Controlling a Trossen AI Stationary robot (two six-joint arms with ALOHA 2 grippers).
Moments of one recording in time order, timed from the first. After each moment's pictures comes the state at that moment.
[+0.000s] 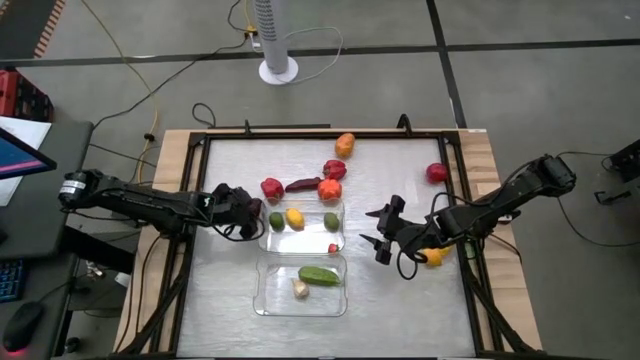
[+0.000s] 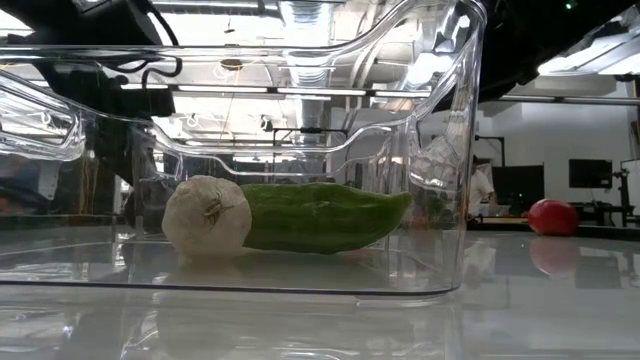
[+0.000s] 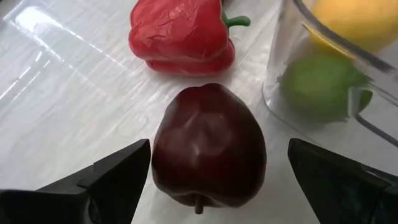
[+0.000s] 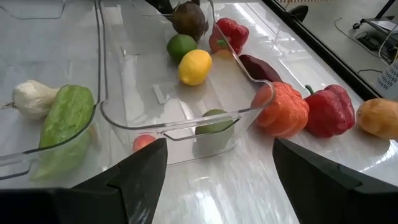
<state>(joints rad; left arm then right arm) -0.03 1.02 0.45 -0.51 -0.44 -0.59 0.38 1.22 0.68 -0.12 0.65 0.31</state>
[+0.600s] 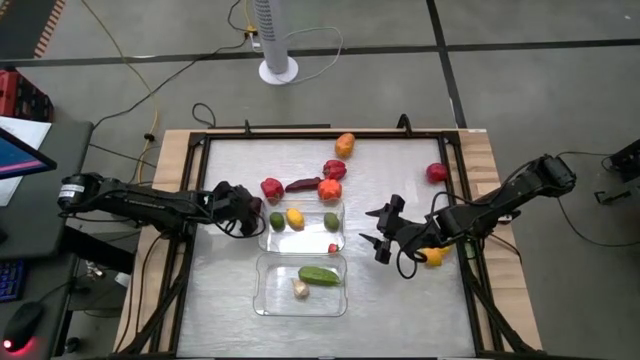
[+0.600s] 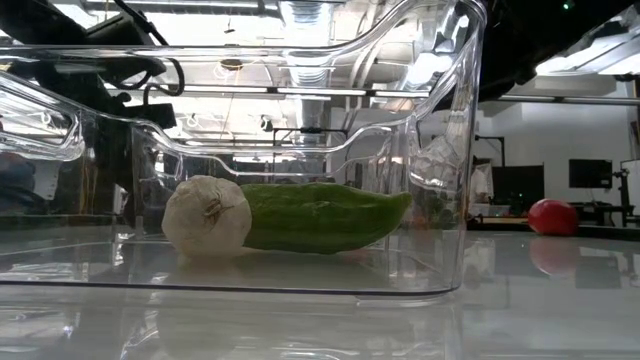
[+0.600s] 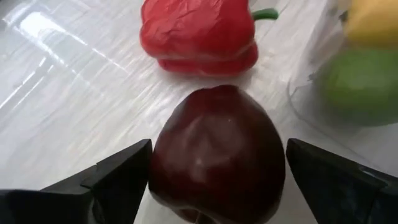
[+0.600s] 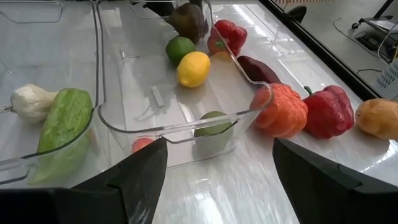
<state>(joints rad) 0.05 1.02 0.37 -0.38 -0.42 -0.49 0.38 1.22 0.68 -0.11 0.65 0.32</state>
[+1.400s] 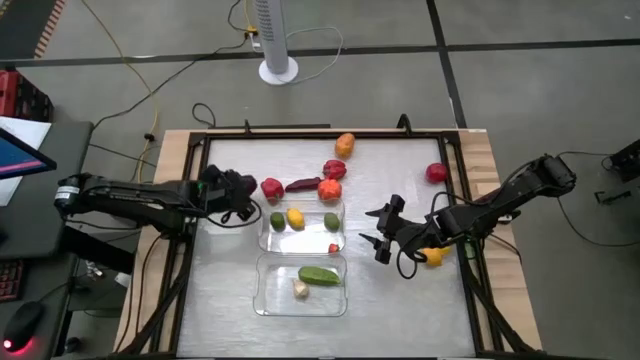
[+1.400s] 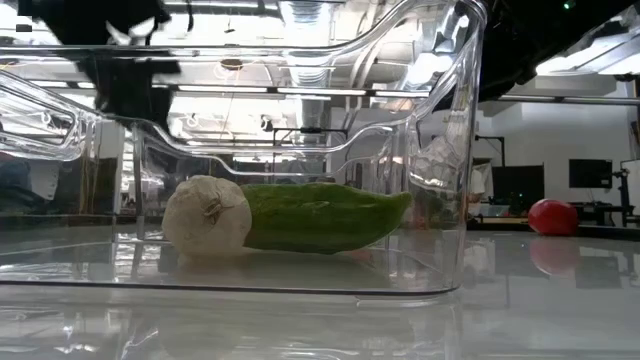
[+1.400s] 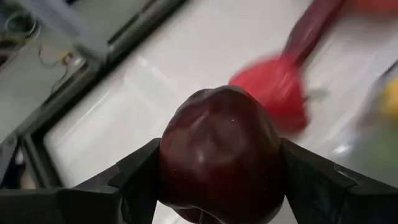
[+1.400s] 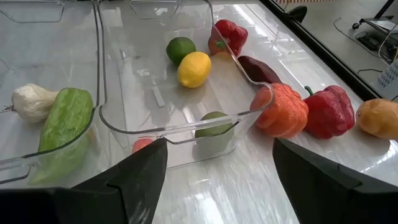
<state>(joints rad) 0.04 0.94 0.62 -0.72 -0.66 -0.51 0.38 1.22 0.68 -0.11 0.65 0.31</state>
